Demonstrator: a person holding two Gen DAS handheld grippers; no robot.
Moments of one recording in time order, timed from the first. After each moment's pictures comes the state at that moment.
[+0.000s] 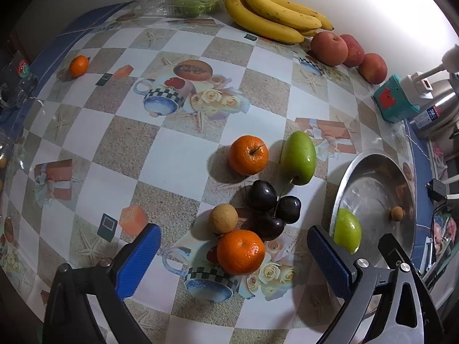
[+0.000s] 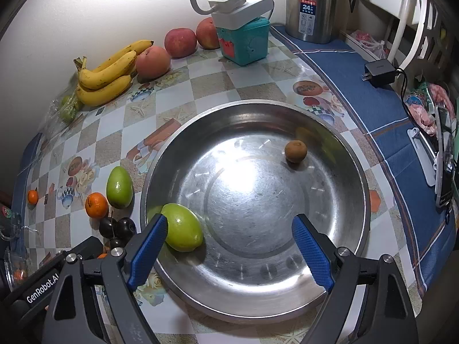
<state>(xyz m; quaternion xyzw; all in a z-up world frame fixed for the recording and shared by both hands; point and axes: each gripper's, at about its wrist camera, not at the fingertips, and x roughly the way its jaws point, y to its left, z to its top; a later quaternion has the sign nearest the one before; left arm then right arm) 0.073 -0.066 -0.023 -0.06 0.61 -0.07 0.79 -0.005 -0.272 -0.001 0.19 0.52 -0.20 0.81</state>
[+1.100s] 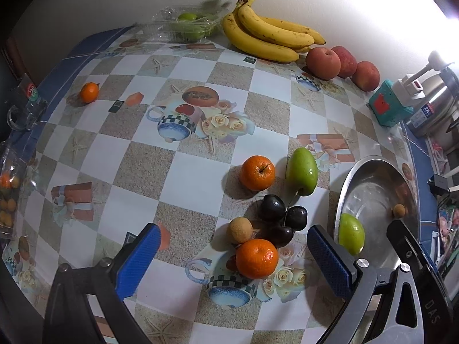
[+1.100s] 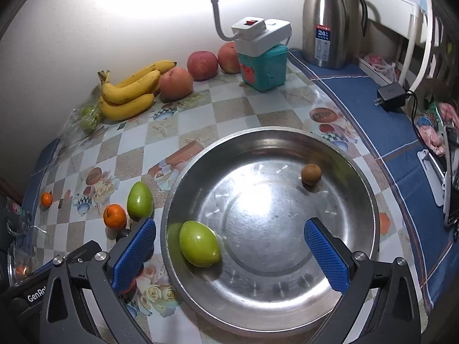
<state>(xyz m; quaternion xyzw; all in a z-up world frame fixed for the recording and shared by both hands) 0.070 -0.053 -0.001 -0.03 0.57 -0.07 0.82 -0.005 -0.261 0.012 0.19 0.46 -0.16 0.85</state>
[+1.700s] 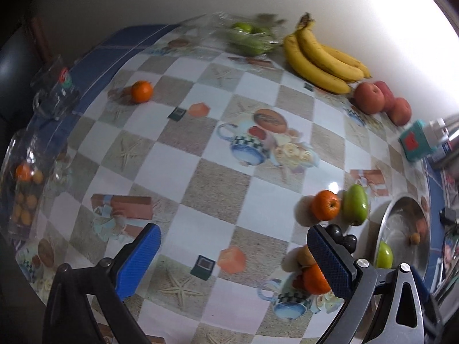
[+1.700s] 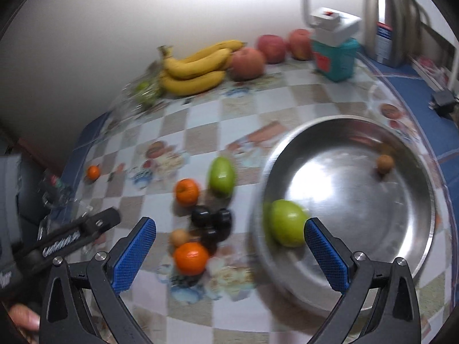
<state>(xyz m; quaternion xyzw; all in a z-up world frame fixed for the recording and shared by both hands) 0.092 0.030 0.004 -0.06 0.57 -0.01 0.82 0.013 -0.188 0.015 0.19 0.48 -0.03 0.86</state>
